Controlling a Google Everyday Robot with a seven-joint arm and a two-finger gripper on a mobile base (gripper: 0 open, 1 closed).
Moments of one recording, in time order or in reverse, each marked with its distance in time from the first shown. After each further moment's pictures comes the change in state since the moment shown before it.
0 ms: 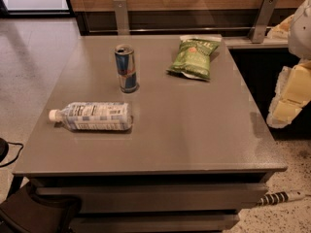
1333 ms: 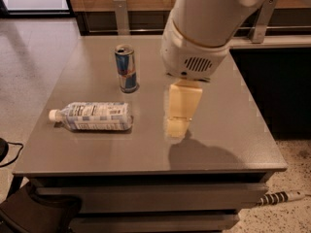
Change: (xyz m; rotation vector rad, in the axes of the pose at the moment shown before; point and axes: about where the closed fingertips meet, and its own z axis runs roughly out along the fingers) arm -0.167 0.064 0.048 -0.108 -0.075 -0.266
